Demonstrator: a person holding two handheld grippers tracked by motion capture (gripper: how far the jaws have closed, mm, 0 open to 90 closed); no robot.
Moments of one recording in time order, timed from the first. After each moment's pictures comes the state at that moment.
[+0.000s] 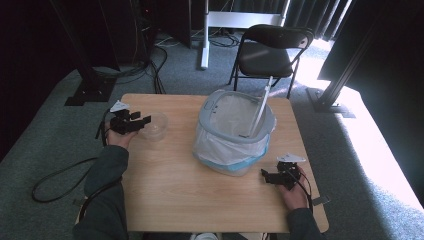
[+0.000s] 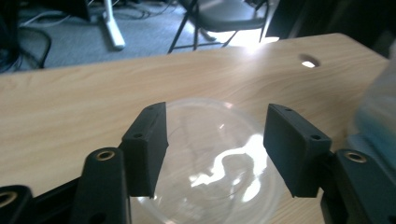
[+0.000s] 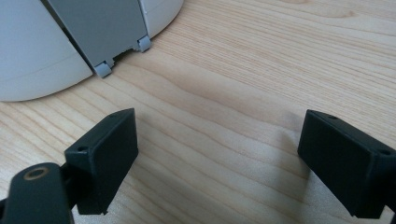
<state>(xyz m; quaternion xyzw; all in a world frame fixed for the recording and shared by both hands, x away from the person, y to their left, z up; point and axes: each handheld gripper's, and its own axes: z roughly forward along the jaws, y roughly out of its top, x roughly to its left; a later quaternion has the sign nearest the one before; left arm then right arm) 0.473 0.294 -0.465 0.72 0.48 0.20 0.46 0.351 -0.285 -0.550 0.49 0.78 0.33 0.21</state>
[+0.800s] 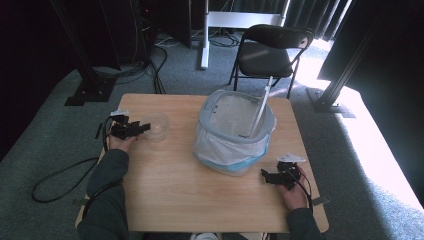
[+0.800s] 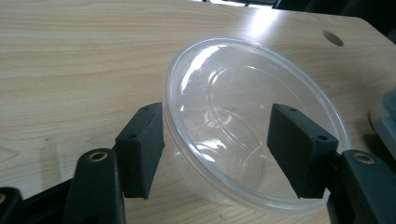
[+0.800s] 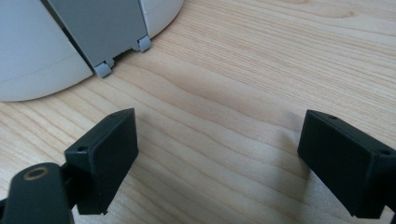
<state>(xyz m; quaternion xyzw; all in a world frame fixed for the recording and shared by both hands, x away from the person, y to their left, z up) 0.483 0.305 -0.503 0.72 0.52 0.13 0.45 0.351 -0.285 -0.550 0.49 0.78 0.33 0.21</state>
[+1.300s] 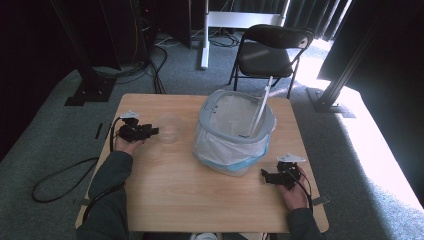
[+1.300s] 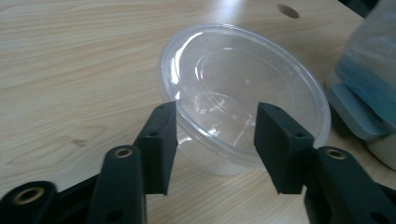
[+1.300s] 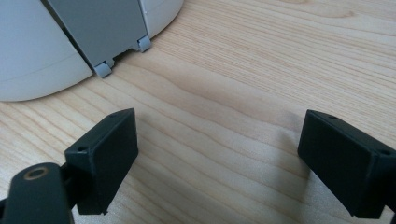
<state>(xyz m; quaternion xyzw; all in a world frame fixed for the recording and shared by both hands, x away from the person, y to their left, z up) 0.473 0.273 -0.496 0.77 0.45 0.11 0.45 0.351 -0.285 -0.550 0.49 0.78 0.33 0.21</state>
